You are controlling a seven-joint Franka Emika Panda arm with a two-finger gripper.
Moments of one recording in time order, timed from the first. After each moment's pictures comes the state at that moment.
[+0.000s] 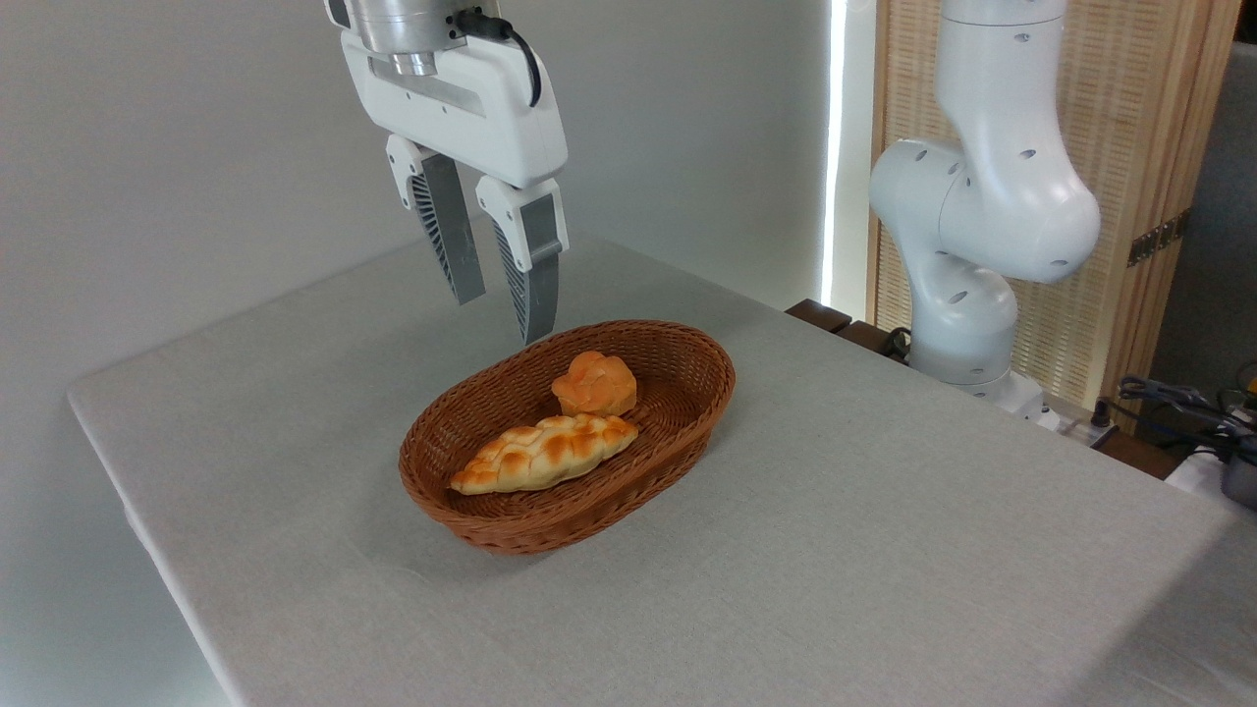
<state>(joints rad) -0.11 -0.03 0.02 -1.60 -0.04 1.55 0.66</state>
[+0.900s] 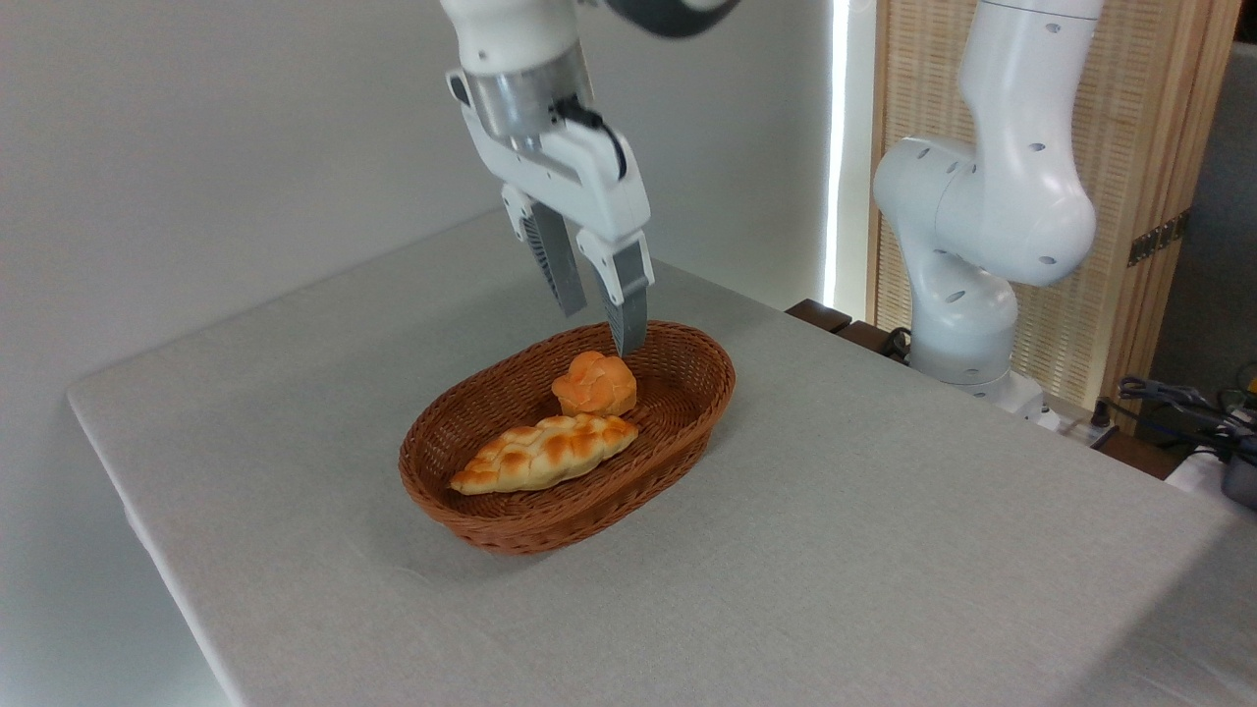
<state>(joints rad) -0.22 -0.28 0.02 -2.07 -0.07 1.67 0.66</state>
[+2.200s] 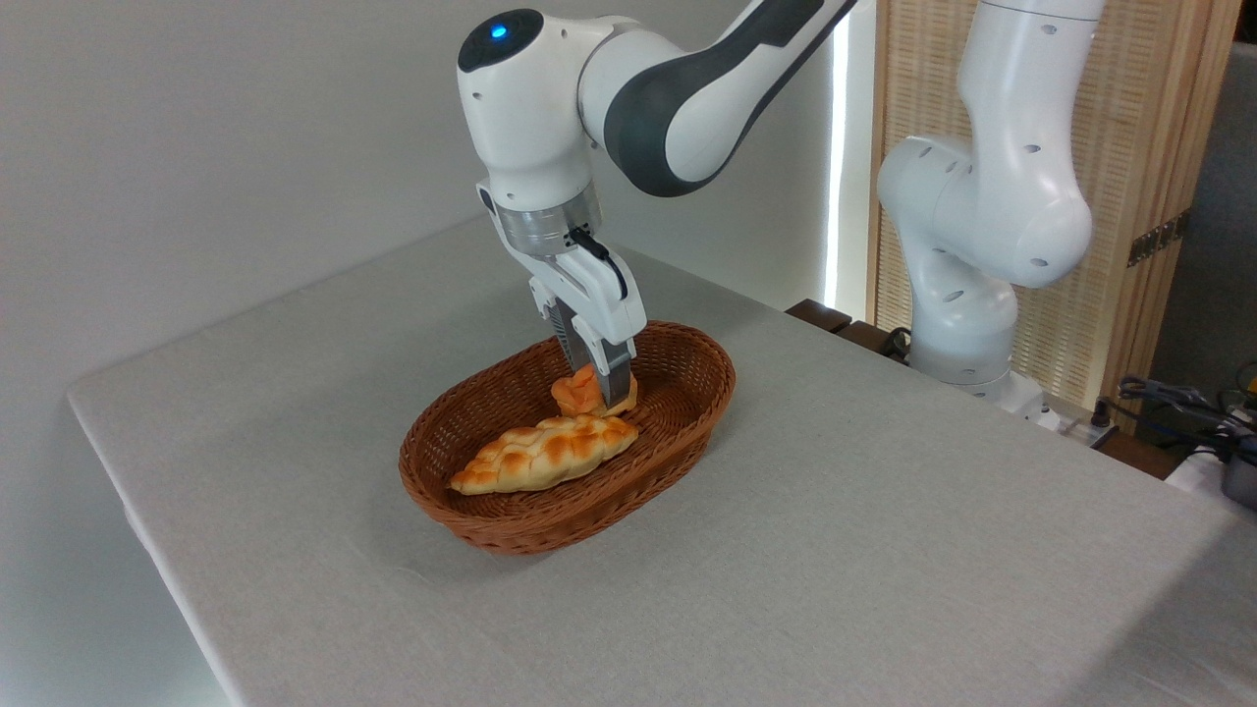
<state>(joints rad) -0.28 -0.25 -0.02 -2.34 -0.18 1.95 0.67</state>
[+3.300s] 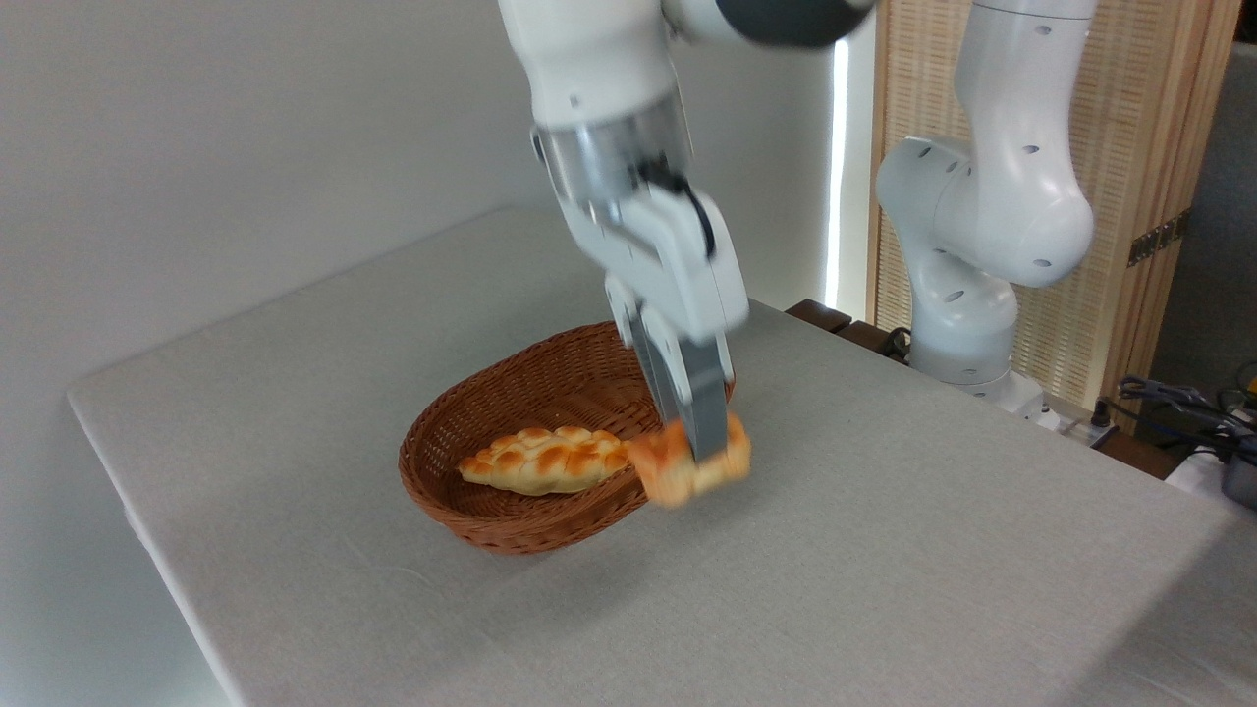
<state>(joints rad) -0.25 -0.19 0.34 -1.99 0.17 1.75 1.08</state>
